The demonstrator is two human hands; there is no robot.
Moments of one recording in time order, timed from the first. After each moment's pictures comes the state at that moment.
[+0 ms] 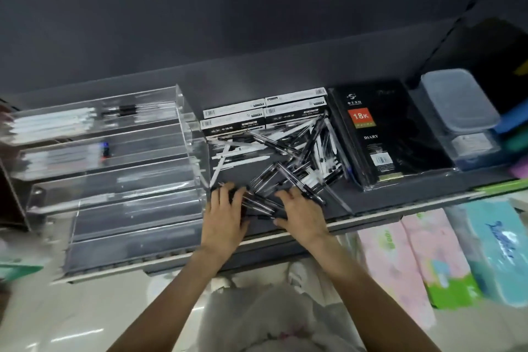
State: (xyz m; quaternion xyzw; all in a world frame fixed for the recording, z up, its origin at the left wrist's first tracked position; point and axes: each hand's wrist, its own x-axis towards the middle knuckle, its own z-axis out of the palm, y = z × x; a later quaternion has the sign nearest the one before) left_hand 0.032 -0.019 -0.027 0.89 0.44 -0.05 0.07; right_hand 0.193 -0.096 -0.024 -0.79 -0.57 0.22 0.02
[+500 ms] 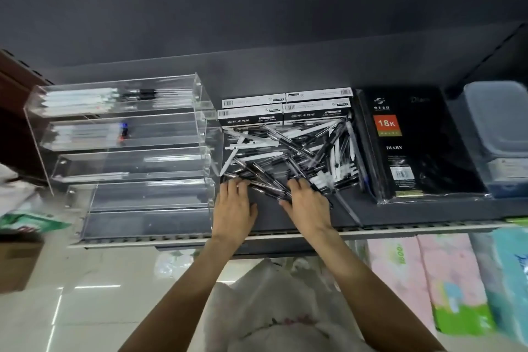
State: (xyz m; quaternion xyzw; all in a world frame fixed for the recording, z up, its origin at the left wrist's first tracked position) left_hand 0.050 -0.019 -0.037 0.86 0.51 0.02 0.08; right_hand 0.205 -0.074 -0.032 -0.79 -0.59 0.15 0.03
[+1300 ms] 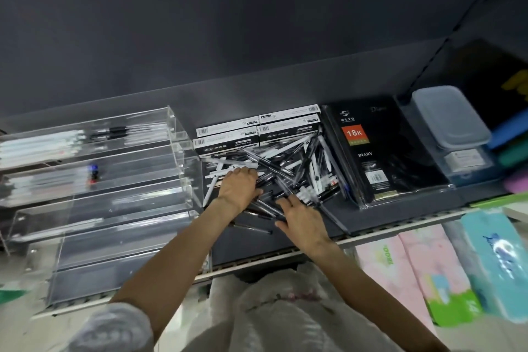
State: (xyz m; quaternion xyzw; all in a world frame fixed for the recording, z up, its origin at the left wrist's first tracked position) left_hand 0.126 0.068 -0.024 0.92 0.35 -0.18 0.07; right_hand 0.215 -0.080 -0.031 -0.80 -0.58 0.17 0.02
